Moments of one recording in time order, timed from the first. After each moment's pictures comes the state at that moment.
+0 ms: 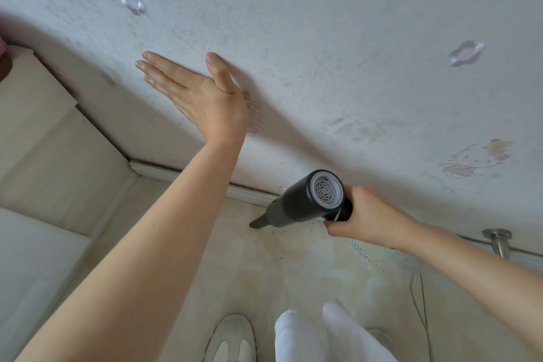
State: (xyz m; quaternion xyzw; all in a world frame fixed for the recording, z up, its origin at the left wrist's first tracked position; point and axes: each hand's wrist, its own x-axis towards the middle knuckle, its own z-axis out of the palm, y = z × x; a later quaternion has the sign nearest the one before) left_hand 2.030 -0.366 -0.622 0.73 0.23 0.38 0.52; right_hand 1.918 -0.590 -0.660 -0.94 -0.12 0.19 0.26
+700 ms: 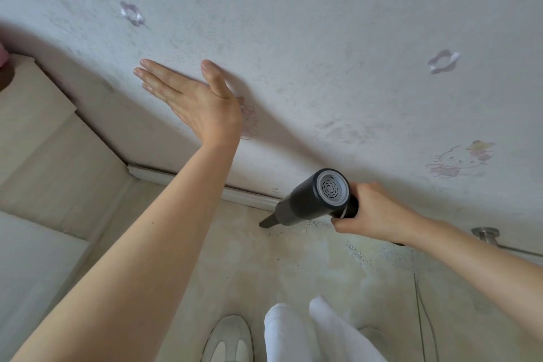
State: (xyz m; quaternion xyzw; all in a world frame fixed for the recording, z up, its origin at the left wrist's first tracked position) left_hand 2.027 -0.365 -0.618 0.73 0.23 0.36 0.53; right_hand 1.921 -0.611 -0.657 -0.94 -0.11 0.19 0.26
